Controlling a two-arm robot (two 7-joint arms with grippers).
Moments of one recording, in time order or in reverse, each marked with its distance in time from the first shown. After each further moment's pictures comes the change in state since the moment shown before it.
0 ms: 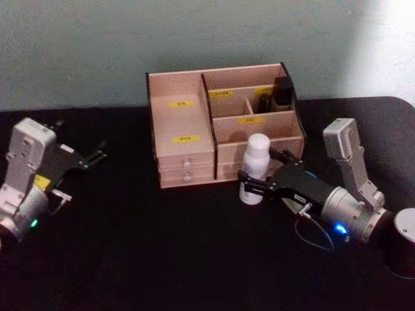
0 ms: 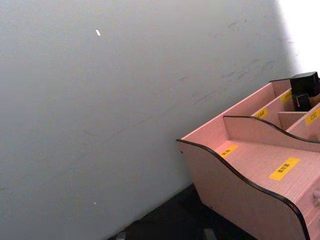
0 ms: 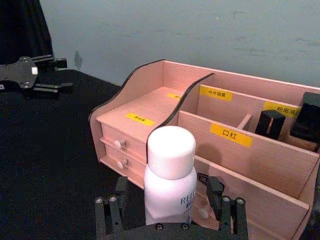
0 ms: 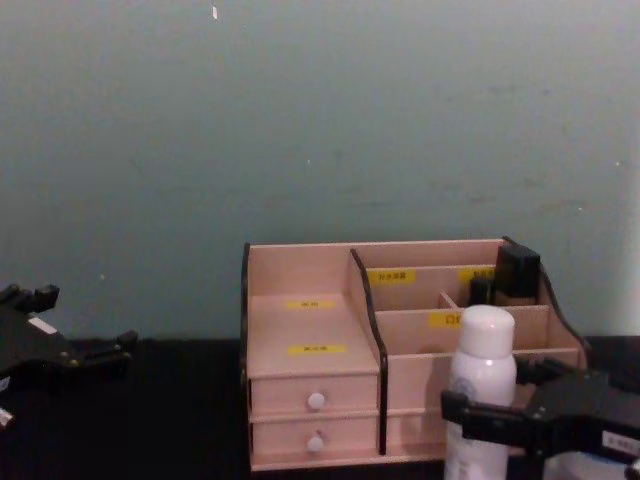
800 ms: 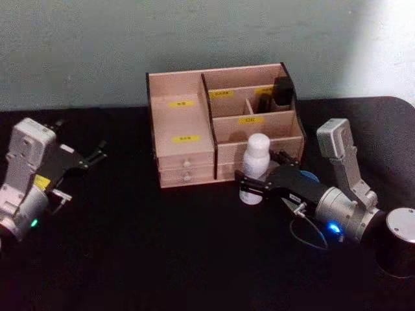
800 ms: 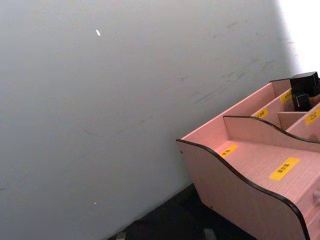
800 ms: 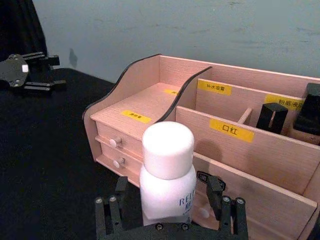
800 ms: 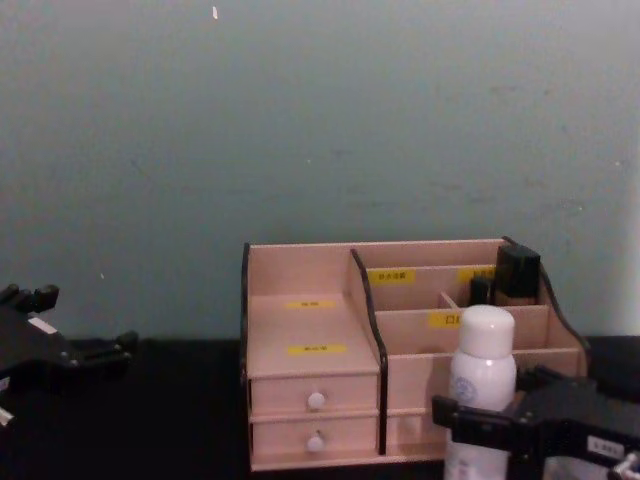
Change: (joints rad) left arm 0.000 0.000 0.000 0.000 0.000 0.000 0.000; right arm 0.017 -0.032 0.000 0.041 -0.012 0.007 -0.009
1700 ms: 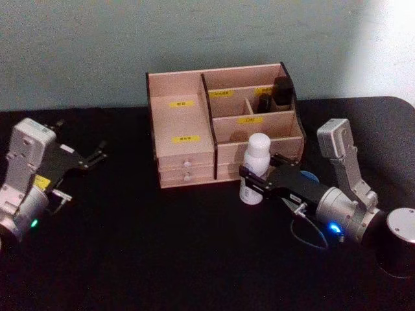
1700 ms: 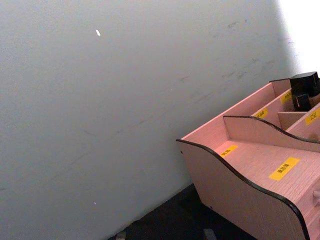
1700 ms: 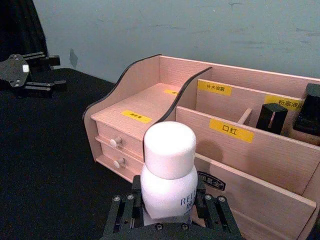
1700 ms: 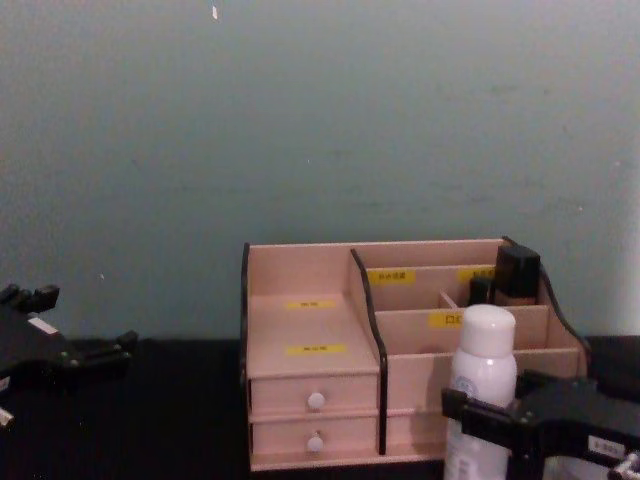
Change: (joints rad) left arm 0.000 0.000 0.000 0.000 0.000 0.000 0.000; right arm -0.001 0.002 0.000 -0.002 0.000 -0.001 0.001
